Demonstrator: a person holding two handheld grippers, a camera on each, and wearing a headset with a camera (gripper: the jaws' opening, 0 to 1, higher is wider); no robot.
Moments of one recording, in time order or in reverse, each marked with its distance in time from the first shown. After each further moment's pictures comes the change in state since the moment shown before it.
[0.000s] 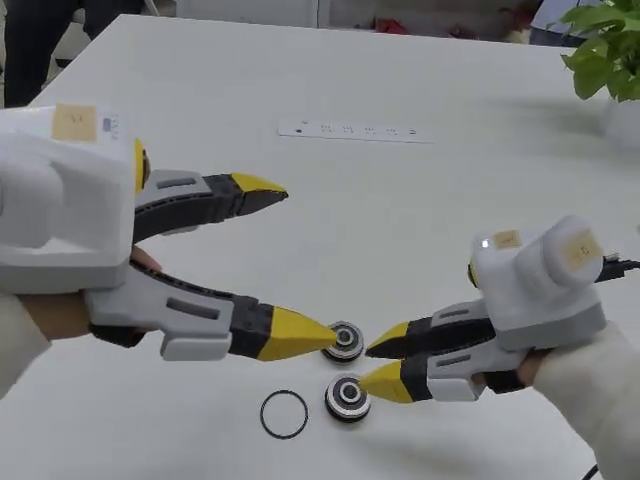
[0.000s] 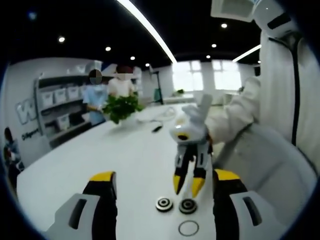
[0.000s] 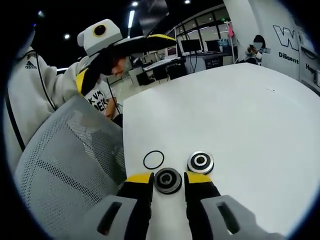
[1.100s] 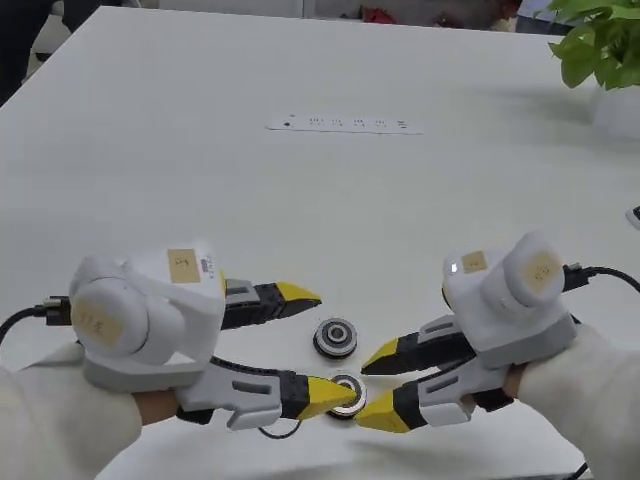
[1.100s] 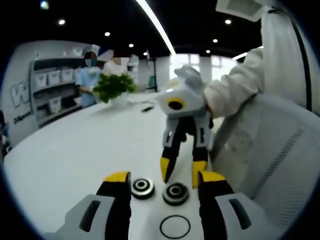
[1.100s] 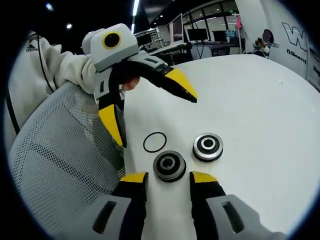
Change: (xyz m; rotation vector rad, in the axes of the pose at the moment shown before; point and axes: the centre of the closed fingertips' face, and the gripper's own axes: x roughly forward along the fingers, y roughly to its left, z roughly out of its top) left arm 0.046 -0.029 -0.087 -0.083 0.081 -0.061; right arm 0.014 0.002 -0.033 -0.039 0.121 0.029
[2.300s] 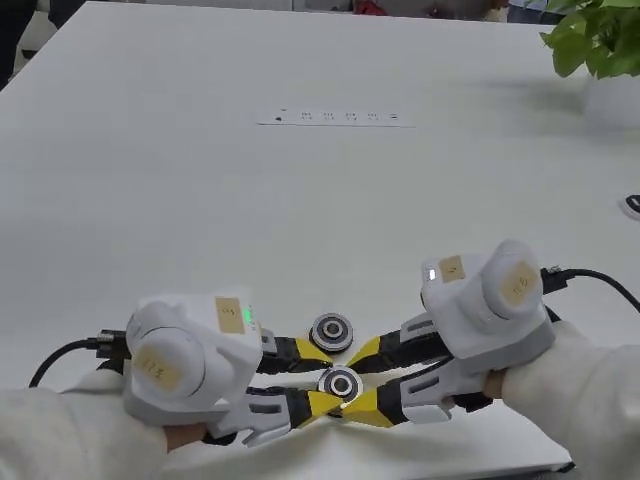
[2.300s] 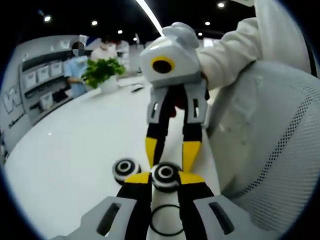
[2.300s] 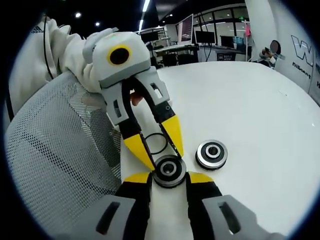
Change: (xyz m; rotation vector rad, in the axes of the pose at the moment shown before) left arm 0.021 -0.016 -0.045 0.064 0.153 -0.046; right arm 0.010 0.000 0.005 -0.098 -0.003 -0.025
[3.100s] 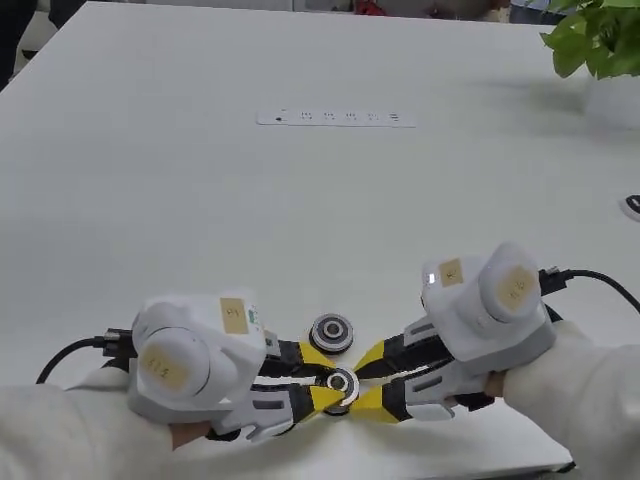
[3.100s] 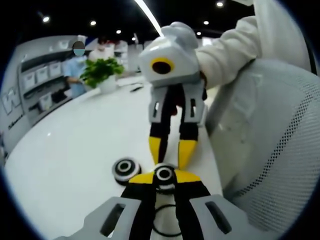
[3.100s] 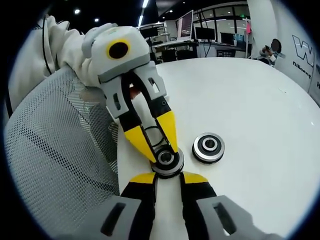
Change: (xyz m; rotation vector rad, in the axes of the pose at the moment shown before) left arm 0.002 0.002 -0.002 0.008 0.003 -0.003; right arm -0.001 -0.007 -0.010 0.004 0.043 -0.014
